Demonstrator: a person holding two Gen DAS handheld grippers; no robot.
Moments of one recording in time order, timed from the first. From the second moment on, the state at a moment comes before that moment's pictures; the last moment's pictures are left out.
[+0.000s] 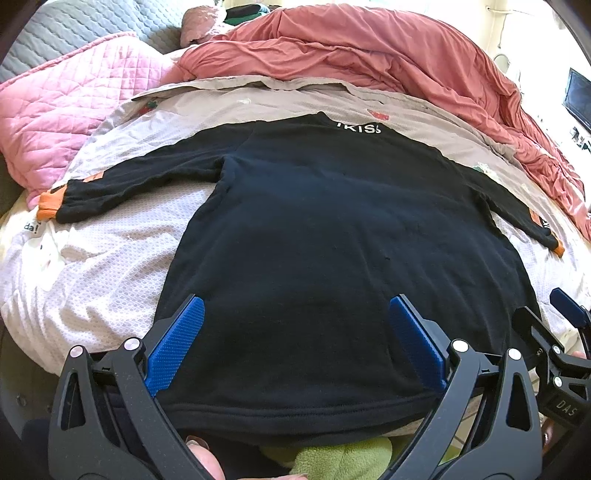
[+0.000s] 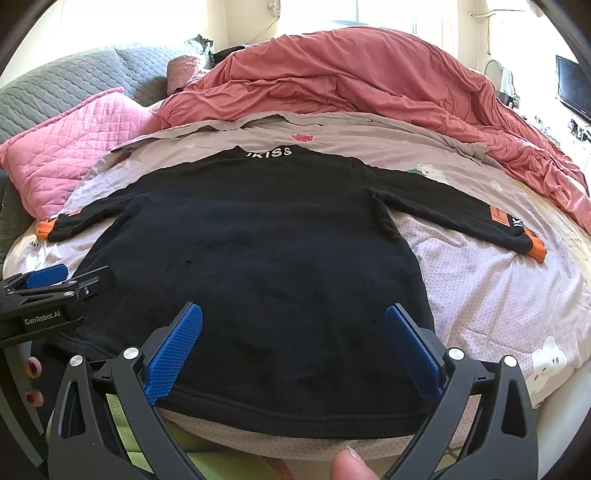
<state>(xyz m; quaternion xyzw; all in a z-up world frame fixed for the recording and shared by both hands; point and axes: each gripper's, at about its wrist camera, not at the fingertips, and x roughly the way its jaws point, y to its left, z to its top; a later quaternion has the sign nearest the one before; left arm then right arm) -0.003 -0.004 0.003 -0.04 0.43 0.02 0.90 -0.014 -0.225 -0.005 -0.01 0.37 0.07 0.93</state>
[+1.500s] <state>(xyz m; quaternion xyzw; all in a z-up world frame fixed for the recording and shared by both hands) 0.012 -0.011 0.010 -0.03 0.43 0.02 0.90 0.005 -0.236 -0.003 0.00 0.36 0.07 0.93</state>
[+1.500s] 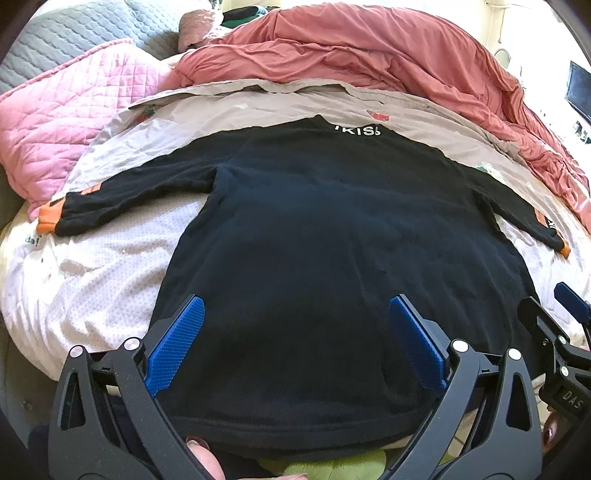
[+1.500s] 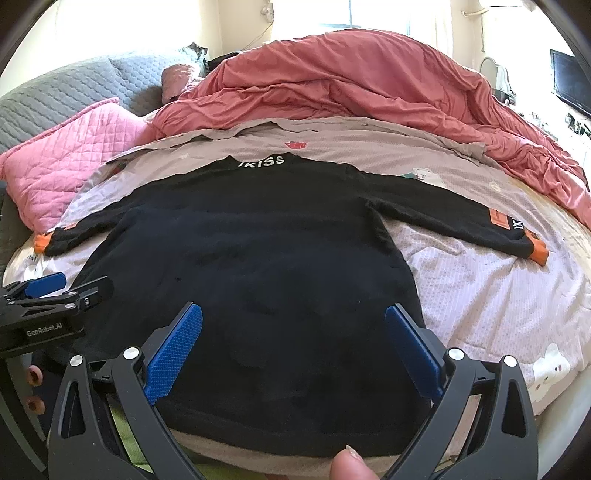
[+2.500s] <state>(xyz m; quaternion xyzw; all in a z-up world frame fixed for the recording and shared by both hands) 0.132 -0.031 0.016 -0.03 0.44 0.03 0.90 0.115 -0.390 -0.001 0.04 0.34 -0.13 0.93</state>
